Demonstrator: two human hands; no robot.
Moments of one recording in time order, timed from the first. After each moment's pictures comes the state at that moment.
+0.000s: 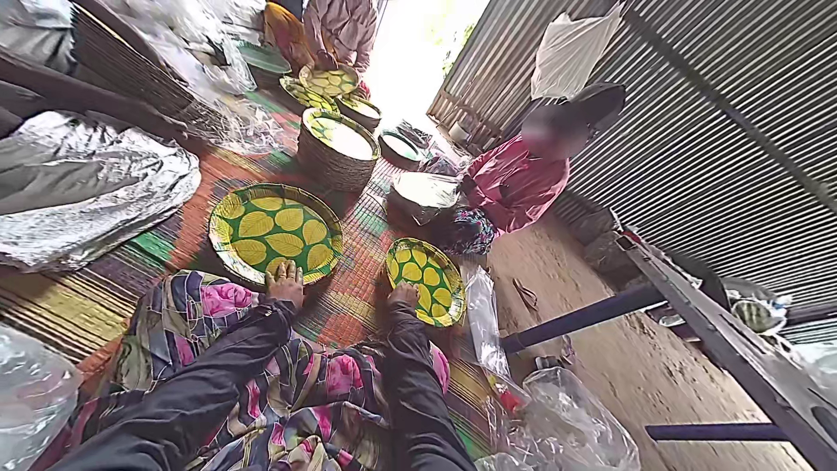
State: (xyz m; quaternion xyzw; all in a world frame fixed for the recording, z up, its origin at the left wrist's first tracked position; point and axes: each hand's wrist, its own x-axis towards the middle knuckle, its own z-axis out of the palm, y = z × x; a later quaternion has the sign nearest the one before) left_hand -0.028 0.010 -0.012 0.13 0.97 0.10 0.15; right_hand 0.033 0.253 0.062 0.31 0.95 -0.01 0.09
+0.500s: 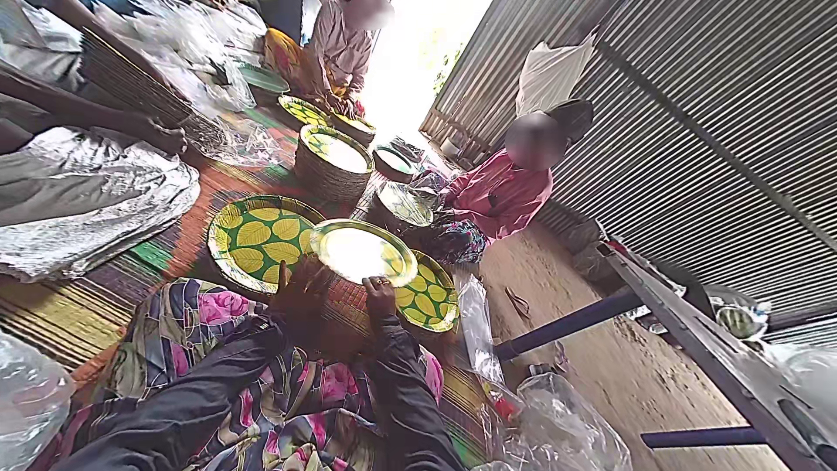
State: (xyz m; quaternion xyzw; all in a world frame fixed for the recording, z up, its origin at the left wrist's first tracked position) left_hand -0.006 0.010 -0.017 0.29 0.88 0.29 -0.22; right_hand 0.043 0.227 0.043 -0.09 0.94 0.01 -0.32
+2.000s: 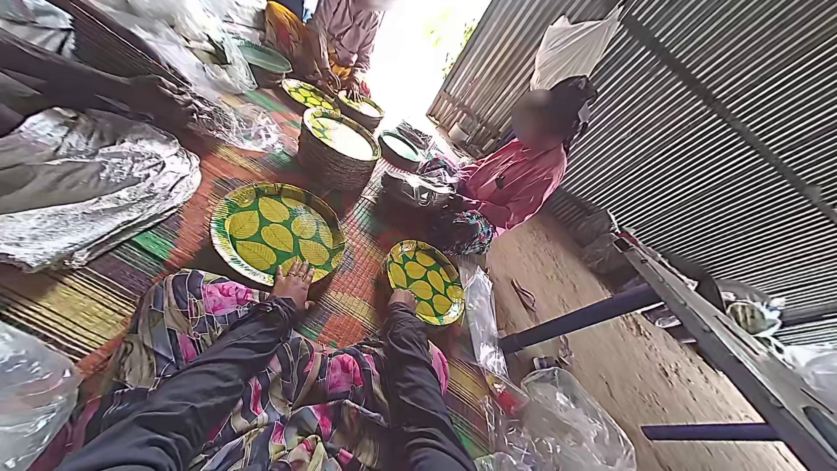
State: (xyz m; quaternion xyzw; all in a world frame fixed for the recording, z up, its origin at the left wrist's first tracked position) left_hand -0.034 0.009 -0.012 0.22 0.96 0.11 0.17; right_hand 0.032 0.254 0.054 0.36 0.92 -0.01 0.17
